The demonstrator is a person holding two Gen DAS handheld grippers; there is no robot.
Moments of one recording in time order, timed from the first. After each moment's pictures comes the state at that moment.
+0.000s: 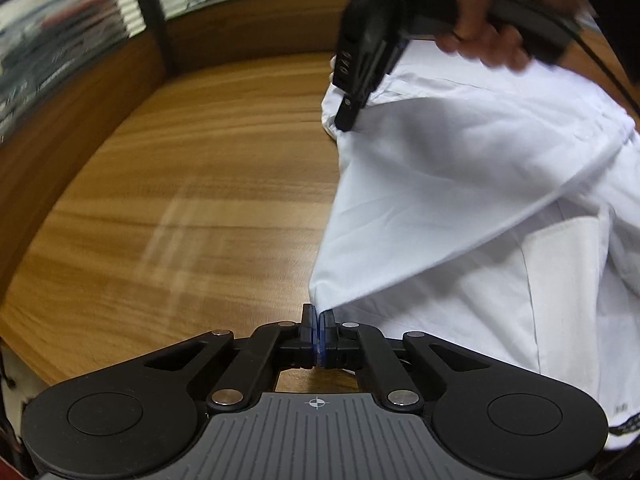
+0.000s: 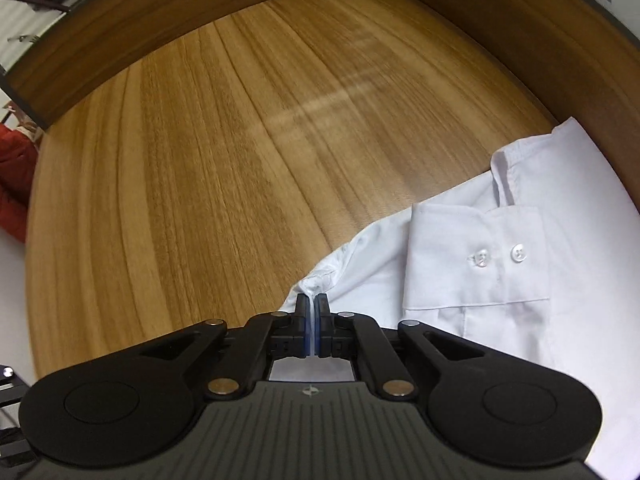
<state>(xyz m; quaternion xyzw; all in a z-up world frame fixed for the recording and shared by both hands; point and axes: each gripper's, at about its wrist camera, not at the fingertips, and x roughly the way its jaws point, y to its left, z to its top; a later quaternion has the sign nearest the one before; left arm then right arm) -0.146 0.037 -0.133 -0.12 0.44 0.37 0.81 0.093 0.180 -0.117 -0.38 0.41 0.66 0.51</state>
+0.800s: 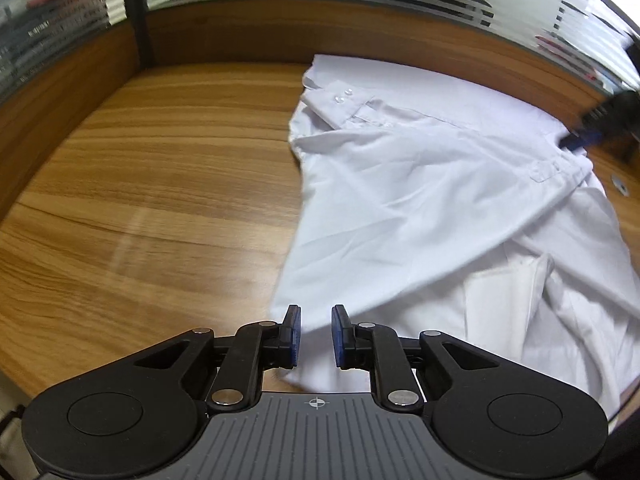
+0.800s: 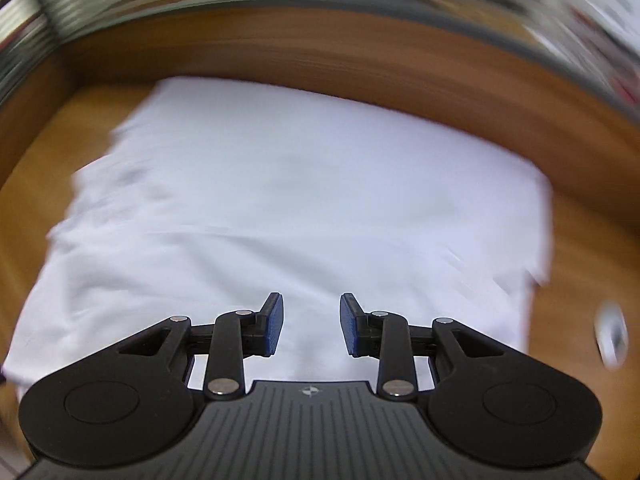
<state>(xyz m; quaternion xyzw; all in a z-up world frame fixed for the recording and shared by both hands) -0.137 0.052 -0.113 -0.19 0.42 0.31 0.83 0.308 -0.110 -0.074 -0.17 0.50 0.41 0.75</state>
